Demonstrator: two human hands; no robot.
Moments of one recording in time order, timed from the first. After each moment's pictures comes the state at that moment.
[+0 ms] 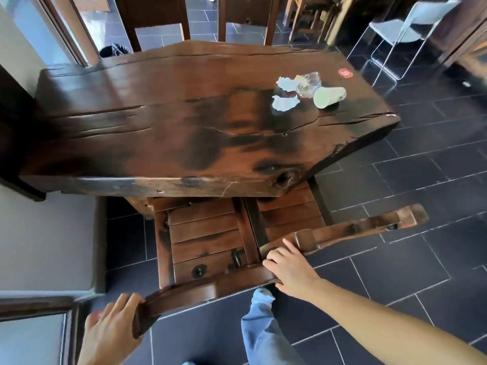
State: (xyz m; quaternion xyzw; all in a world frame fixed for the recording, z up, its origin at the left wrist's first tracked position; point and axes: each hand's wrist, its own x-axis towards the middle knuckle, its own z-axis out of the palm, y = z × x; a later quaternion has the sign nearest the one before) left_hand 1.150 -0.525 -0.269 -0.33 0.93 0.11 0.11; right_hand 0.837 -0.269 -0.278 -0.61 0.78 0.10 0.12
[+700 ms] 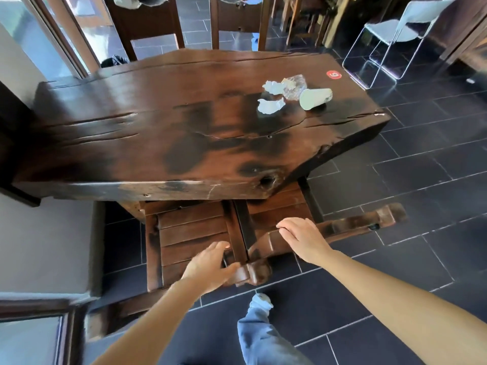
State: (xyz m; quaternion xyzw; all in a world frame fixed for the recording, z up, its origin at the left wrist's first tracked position) left_hand 0.937 -0.410 -0.221 -0.24 0.90 0.31 0.19; right_hand 0.741 -0.224 -0.248 -0.39 0.88 -0.16 0.21
